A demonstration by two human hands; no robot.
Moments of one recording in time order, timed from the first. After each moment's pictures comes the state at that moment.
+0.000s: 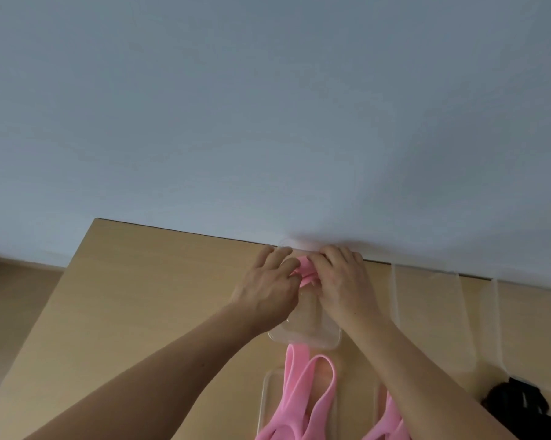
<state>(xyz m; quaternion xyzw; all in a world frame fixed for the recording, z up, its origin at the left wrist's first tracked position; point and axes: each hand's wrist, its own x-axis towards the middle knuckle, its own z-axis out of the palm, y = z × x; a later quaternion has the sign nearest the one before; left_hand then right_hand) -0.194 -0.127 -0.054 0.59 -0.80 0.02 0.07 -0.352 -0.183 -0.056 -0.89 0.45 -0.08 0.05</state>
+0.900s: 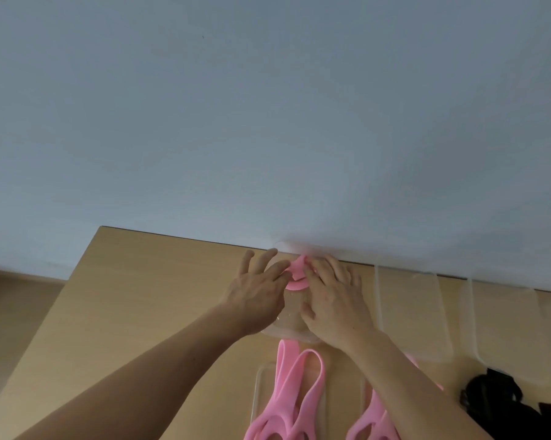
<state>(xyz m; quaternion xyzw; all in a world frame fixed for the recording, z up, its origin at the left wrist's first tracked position) -0.191 -0.115 -0.053 0.62 -0.78 -0.07 -0.03 -0.370 -0.152 -0.042 -0.88 0.47 0.04 0.08</state>
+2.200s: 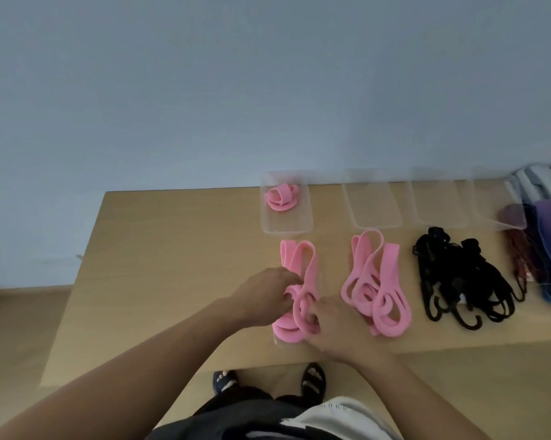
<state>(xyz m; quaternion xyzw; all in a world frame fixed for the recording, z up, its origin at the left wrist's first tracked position) -0.220 0.050 -0.012 0.54 -0.76 -0.36 0.03 -0.404 0.077 -0.042 -0.81 0.53 0.06 0.26</state>
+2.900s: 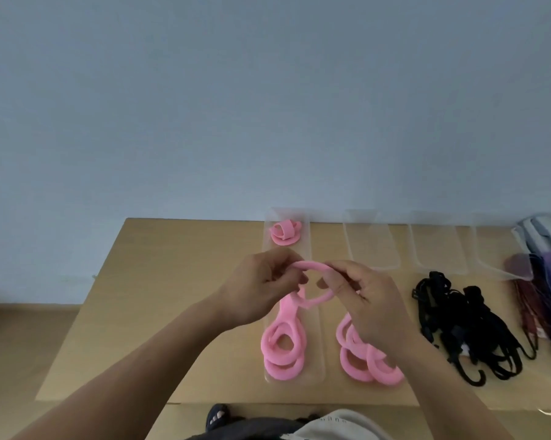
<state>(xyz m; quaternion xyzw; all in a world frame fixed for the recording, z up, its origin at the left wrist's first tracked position) -0.224 0.048 0.089 0.54 -0.64 -0.45 0.32 -0.426 0.040 0.093 -0.70 0.47 -0.35 0.40</state>
